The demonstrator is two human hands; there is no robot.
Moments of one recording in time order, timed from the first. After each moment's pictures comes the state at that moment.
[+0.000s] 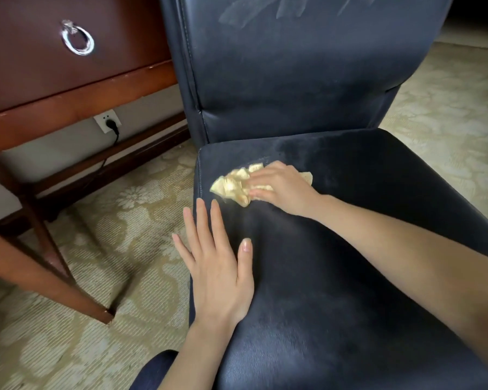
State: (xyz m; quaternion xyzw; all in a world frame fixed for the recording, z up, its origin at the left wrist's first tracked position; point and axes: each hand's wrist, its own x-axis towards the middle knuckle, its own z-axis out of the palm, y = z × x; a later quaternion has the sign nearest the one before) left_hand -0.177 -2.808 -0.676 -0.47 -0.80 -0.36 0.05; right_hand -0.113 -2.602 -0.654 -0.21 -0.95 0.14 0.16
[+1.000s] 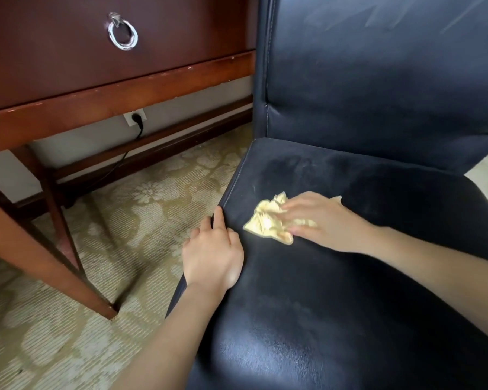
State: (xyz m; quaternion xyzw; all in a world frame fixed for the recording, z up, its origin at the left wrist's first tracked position) left_hand -0.250 -2.767 -0.679 -0.40 -0.90 -0.19 -0.06; right_hand -0.091 -2.602 -0.654 -0.14 -0.97 0.19 0.10
